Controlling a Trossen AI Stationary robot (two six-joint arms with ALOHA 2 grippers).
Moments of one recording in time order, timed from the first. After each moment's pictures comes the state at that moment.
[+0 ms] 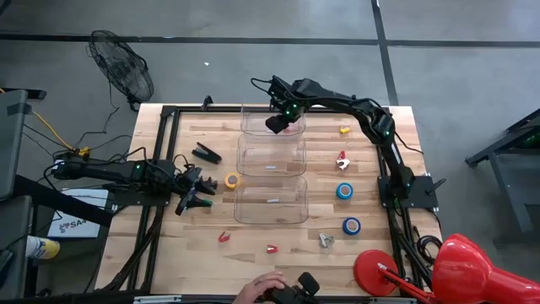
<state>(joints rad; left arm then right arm) -0.09 0.25 0.09 -0.17 0.21 -0.40 -0.55 2.20 1.98 -1.04 -0.09 0.29</state>
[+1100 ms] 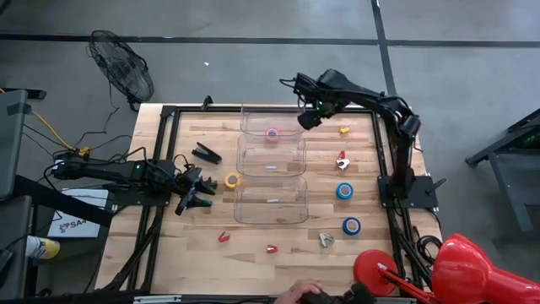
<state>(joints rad) -0.09 0.25 0.09 -0.17 0.21 -0.40 -0.62 1.93 1.75 -1.39 0.20 0.40</state>
